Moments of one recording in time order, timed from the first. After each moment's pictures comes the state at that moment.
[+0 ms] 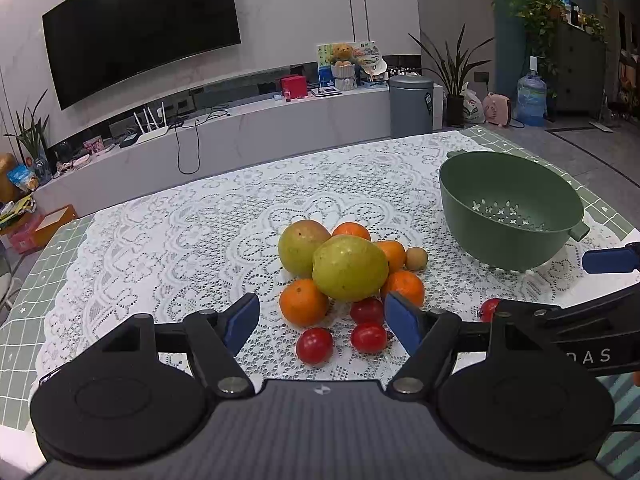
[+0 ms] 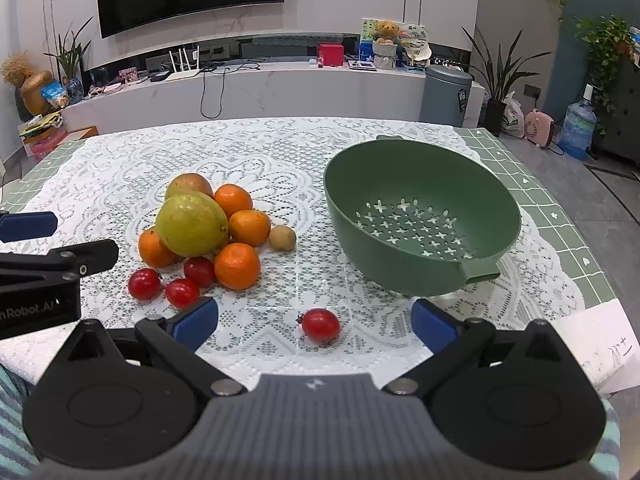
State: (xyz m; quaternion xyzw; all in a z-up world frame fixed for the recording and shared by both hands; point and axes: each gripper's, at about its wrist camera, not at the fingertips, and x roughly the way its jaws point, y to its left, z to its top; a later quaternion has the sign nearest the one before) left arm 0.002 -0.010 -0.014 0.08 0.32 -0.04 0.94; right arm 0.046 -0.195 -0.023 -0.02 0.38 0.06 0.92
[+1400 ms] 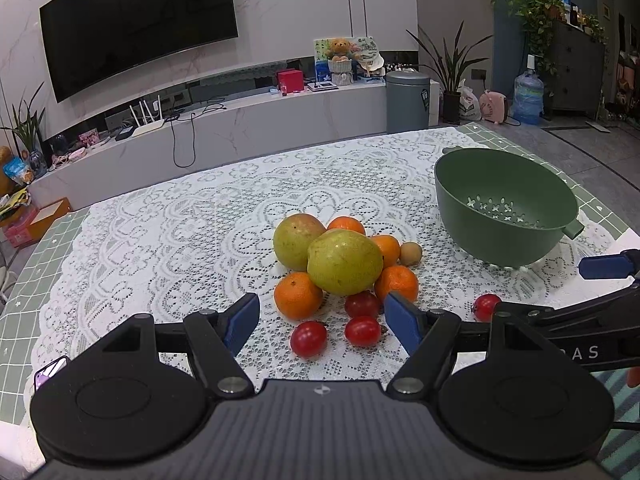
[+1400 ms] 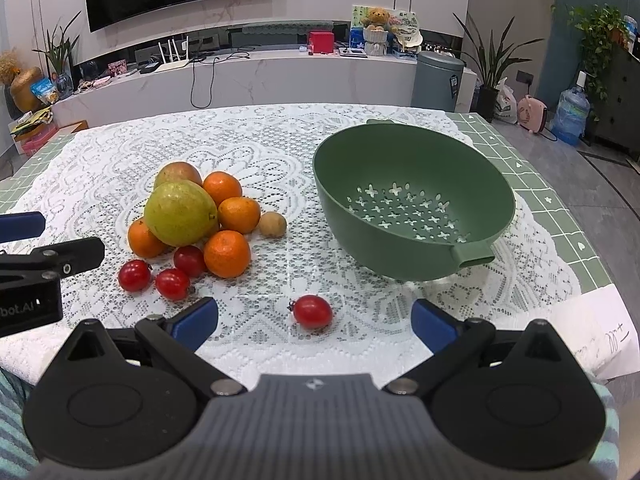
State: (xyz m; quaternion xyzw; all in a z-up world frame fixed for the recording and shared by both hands) left arm 0.001 -0.011 -0.015 0.08 0.33 -0.05 0.94; right arm 0.048 -0.196 -0.028 -0.02 0.40 0.05 0.92
